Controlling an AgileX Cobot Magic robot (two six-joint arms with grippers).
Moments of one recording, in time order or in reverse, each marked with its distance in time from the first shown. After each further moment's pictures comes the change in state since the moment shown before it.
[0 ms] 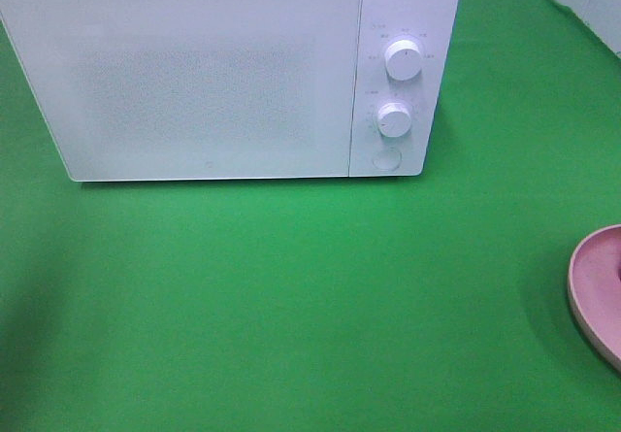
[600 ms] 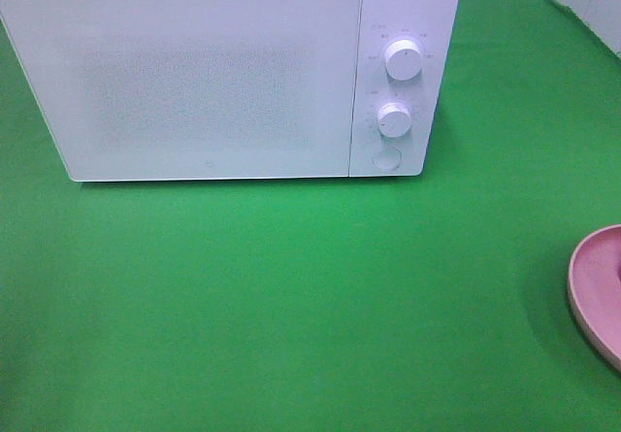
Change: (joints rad) left arm 0.000 -0.543 0.379 0.021 -0.100 0.000; right arm 0.000 0.000 0.000 0.000 0.000 0.000
